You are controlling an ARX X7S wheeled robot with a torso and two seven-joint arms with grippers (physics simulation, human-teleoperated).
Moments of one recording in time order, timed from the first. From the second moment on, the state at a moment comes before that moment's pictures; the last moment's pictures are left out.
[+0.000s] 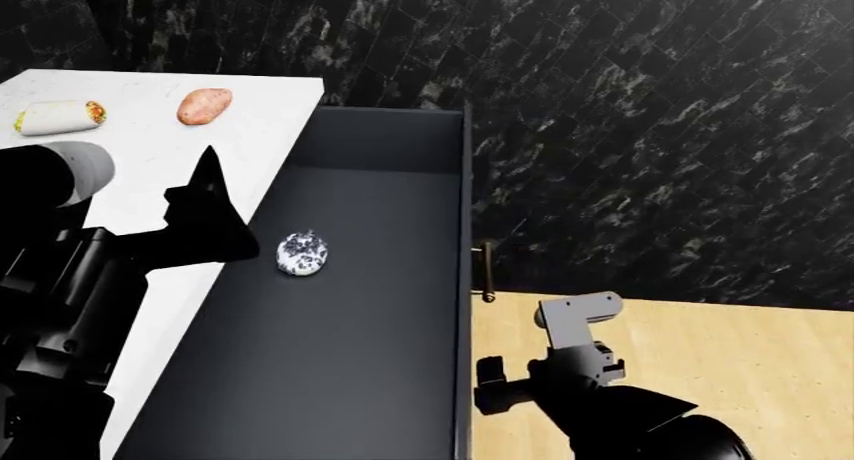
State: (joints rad) left arm -0.59 -0.61 -0.13 0.86 -1.48 -0.96 -1.07; right arm 0.49 0.38 -0.42 0.03 0.78 0.89 0.32
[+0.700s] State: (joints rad) left arm -0.58 -0.62 -0.11 0.86 -1.47 -0.95 -1.06; right arm 0.62 0.18 -0.56 0.39 0.69 0.71 0.17
